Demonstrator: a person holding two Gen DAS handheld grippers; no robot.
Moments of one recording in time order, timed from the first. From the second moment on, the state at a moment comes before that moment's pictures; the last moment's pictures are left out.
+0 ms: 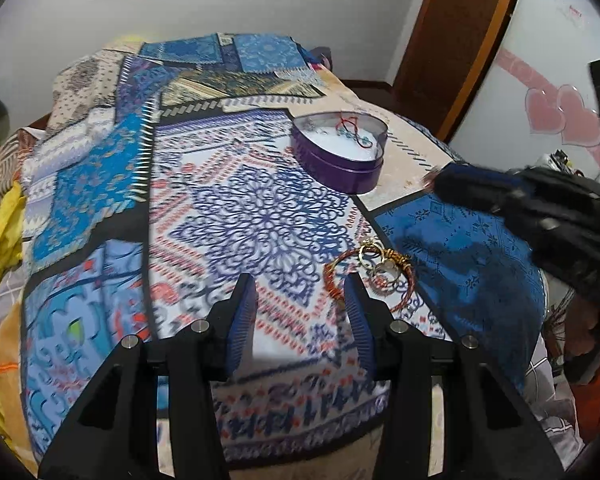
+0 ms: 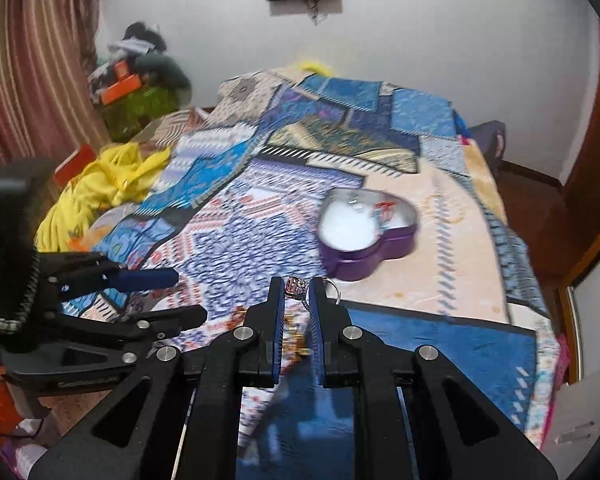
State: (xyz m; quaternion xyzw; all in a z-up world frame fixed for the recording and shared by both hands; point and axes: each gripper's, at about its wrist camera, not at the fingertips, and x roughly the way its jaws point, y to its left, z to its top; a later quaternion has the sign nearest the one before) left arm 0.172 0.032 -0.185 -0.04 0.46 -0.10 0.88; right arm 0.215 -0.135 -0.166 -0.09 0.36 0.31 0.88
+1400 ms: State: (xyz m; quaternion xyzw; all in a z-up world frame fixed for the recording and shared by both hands) left arm 0.202 0.018 -0.121 -0.05 0.37 -0.09 0.92; right arm 0.230 -0.172 -0.145 -0.04 0.33 0.29 0.90
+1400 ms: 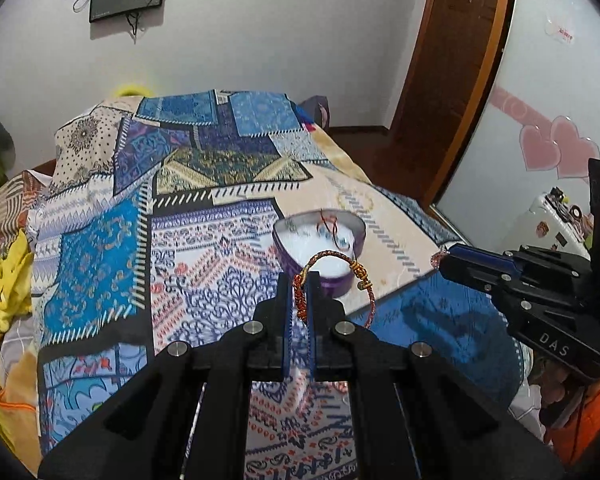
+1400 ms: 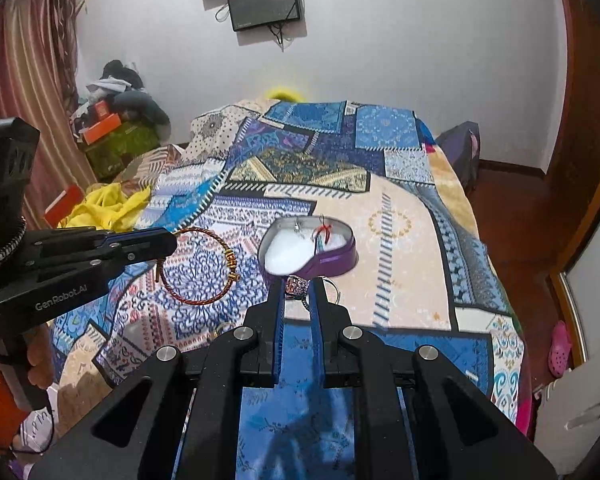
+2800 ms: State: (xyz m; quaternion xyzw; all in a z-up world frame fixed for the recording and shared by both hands) left arm 0.315 0.013 -0.179 -0.05 0.42 -0.09 0.90; right arm 0.311 -0.124 -0.187 -0.05 0.40 0.33 0.85
